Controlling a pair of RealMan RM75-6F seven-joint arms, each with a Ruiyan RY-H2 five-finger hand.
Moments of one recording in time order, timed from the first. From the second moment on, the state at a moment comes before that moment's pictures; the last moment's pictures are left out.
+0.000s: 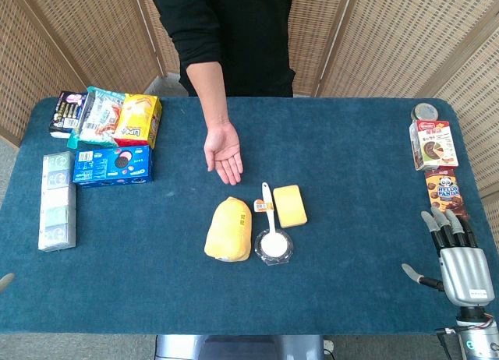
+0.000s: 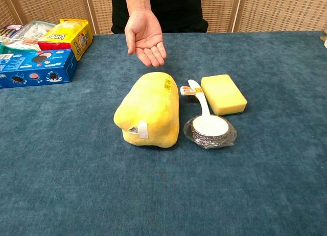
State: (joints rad) left arm 0.06 -0.86 0.01 -1.74 1.59 1.64 -0.18; right arm 0.06 -1.17 0.06 -1.60 -1.58 1.57 -0.14
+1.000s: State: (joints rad) left arm 0.05 -0.86 -0.01 -1.76 1.53 1.61 -0.17; right arm 0.35 -1.21 0.05 -1.81 -1.81 1.20 -0.22
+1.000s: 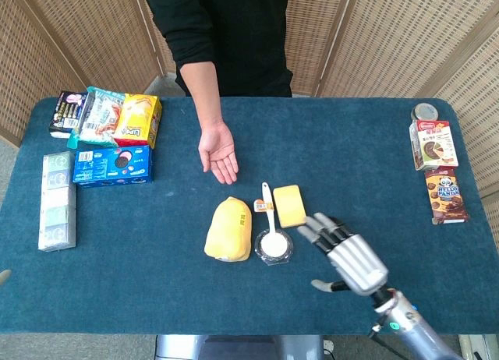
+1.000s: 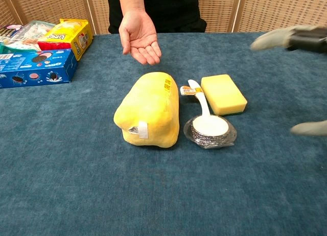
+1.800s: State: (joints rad) left arm 0.04 -0.85 -0.02 -1.75 1.51 1.59 -0.19; right arm 0.59 -1.55 0.21 -1.87 -1.33 0.93 -0.78
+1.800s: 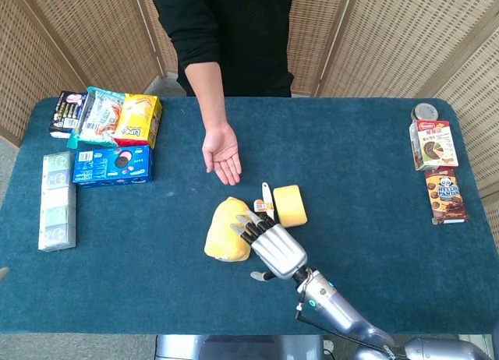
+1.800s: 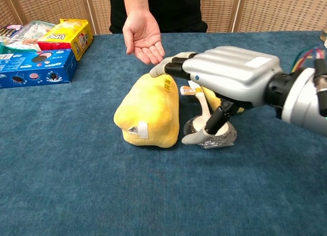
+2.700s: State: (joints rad) left arm 0.04 -0.84 -0.02 -1.73 1.51 1.59 -0.24; right arm 0.77 -1.75 0.20 -1.79 -1.05 1.07 -1.06
